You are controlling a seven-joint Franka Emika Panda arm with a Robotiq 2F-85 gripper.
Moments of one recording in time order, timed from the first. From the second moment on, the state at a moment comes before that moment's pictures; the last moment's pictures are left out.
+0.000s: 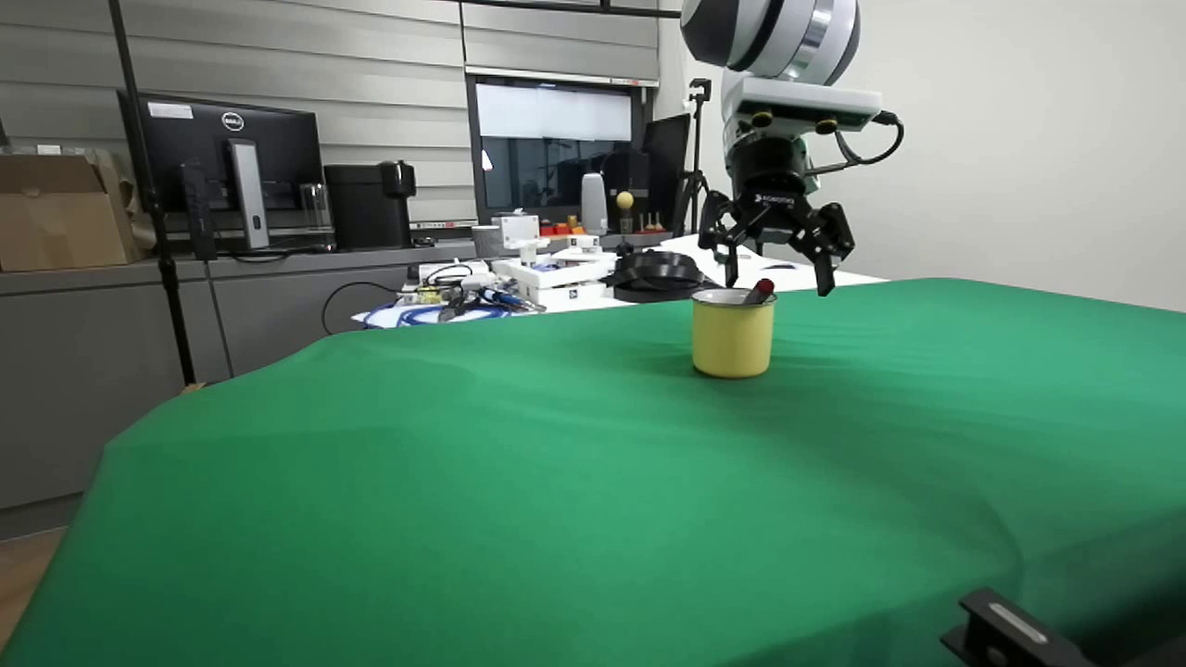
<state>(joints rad) 0.05 0.58 0.02 -1.81 0.35 1.72 0.18</state>
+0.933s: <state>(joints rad) 0.03 0.62 0.02 -1.77 0.40 1.78 0.19</state>
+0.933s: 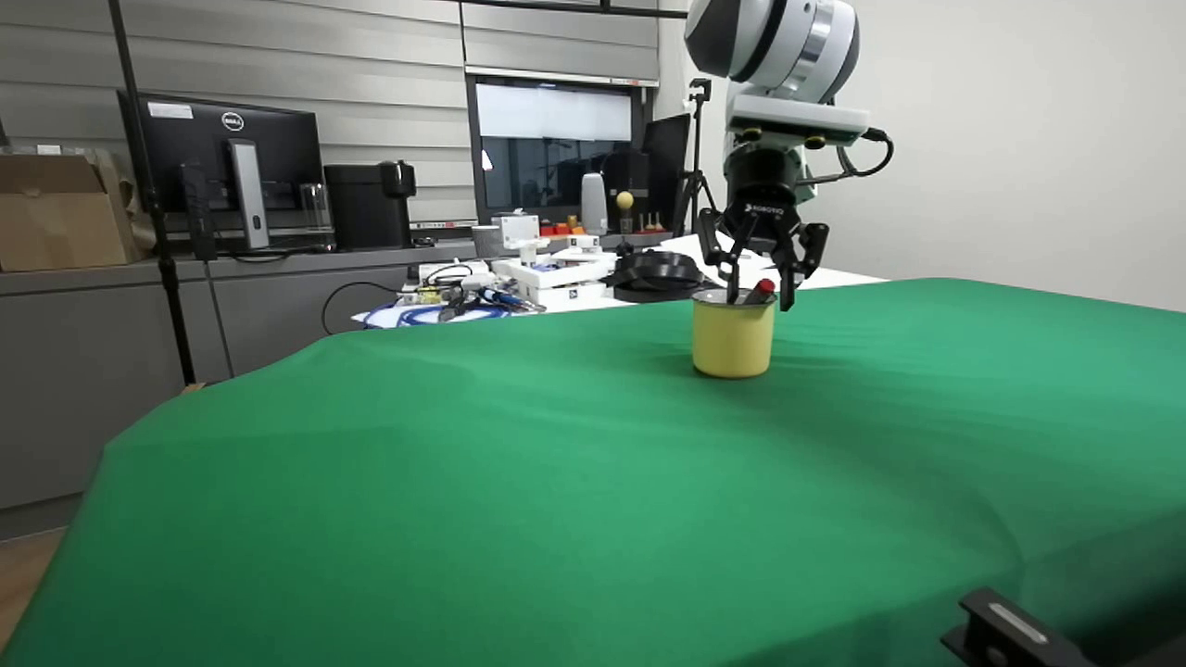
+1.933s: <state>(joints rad) 0.03 0.62 0.02 -1.76 0.41 1.78 0.19</state>
